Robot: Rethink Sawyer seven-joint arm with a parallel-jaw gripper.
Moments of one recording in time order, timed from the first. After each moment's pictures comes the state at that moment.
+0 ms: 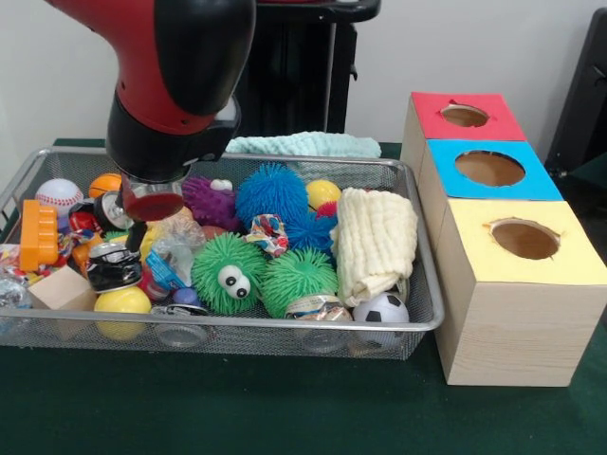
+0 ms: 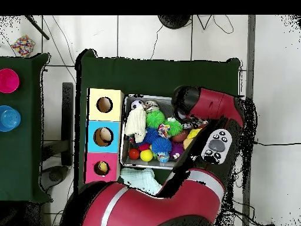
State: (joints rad) arm -0.14 -0.20 -0.52 1.06 0.07 0.95 2.57
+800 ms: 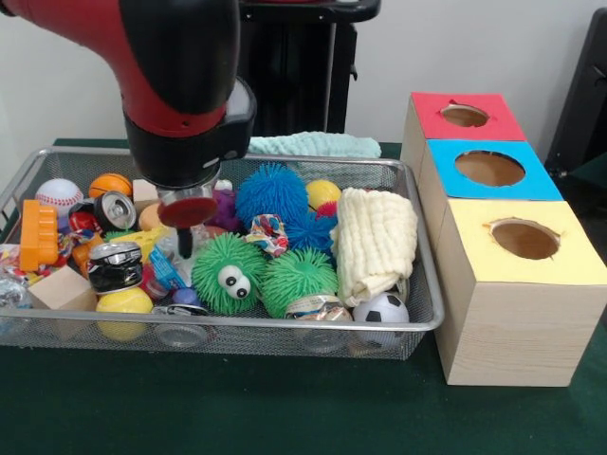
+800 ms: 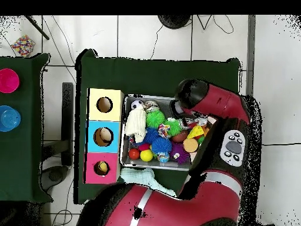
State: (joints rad) arm -0.23 -0.25 -0.34 1.06 0.13 1.12 2.57
